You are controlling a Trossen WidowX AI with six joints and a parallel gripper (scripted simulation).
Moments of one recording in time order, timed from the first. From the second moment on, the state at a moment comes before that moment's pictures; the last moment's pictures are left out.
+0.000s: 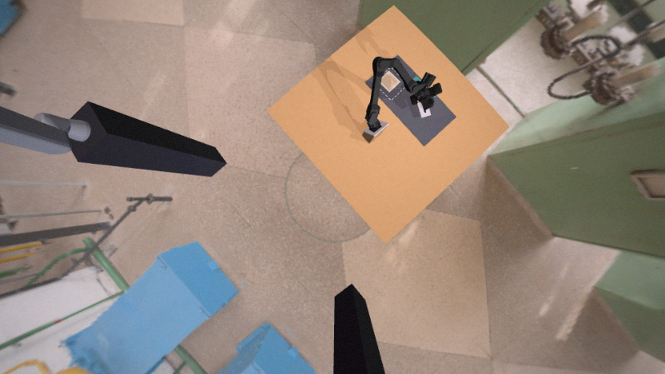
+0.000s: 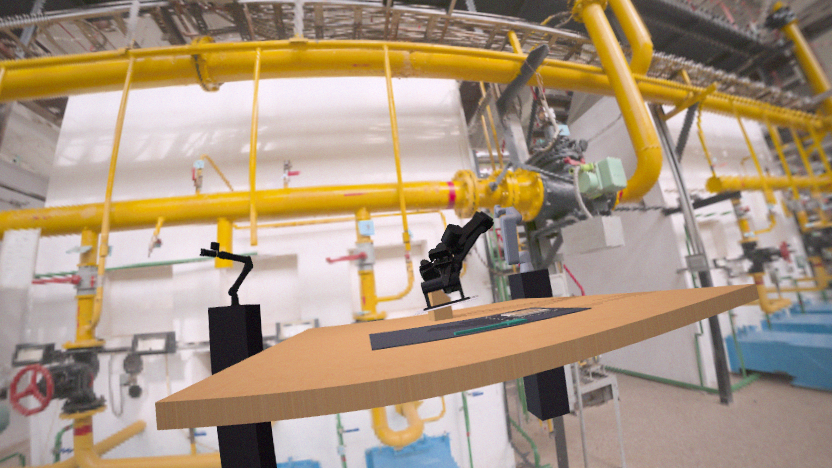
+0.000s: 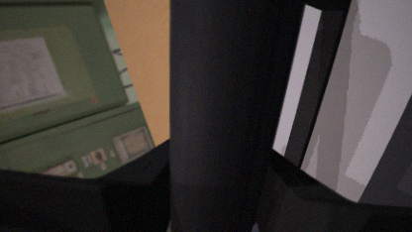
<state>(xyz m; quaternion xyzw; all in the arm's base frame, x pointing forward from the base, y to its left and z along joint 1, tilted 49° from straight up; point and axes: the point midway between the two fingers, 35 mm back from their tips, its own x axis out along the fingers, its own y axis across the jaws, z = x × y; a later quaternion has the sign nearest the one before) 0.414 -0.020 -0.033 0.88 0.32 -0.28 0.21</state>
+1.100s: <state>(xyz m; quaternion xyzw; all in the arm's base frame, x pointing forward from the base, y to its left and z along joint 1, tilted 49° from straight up) 0.429 -0.075 -0.155 0.74 0.08 -0.66 0.02</state>
